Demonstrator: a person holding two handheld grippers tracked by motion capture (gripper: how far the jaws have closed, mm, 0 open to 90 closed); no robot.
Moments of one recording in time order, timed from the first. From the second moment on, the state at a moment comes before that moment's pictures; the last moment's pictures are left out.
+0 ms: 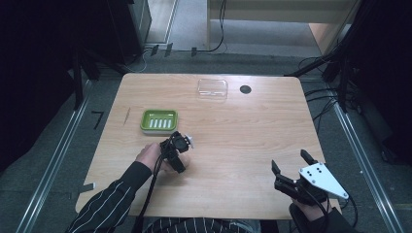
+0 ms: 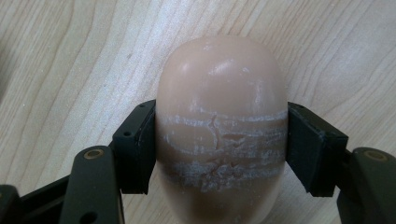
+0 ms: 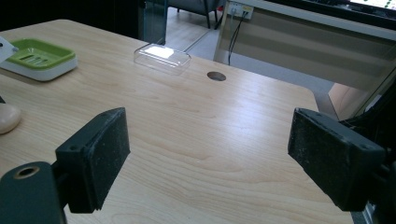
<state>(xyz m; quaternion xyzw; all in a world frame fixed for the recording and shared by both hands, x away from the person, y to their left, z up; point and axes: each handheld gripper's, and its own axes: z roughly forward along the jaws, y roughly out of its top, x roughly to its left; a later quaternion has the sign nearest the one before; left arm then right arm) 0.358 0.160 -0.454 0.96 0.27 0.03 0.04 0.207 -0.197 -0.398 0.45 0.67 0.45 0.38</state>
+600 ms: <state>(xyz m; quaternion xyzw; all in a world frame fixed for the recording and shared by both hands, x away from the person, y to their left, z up) 0.355 0.166 -0.438 0.96 0.26 0.04 0.05 0.207 -0.198 -0.398 0.45 0.67 0.45 0.38</state>
